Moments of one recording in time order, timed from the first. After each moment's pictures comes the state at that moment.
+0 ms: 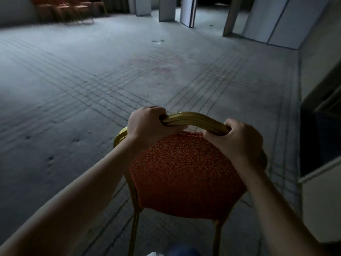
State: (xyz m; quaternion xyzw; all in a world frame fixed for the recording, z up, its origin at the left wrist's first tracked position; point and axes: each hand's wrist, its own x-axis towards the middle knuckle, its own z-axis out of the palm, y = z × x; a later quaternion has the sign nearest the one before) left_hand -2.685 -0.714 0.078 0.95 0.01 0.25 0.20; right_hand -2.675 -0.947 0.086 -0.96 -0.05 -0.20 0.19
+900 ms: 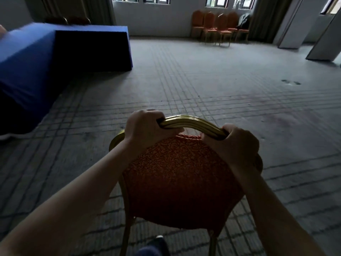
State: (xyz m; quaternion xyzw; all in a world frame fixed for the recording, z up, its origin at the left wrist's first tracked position) left_hand -2.427 -0.368 0.101 0.88 0.34 0.34 0.04; right_hand -2.253 -0.530 0.097 -0.86 -0.40 -0.12 0.29
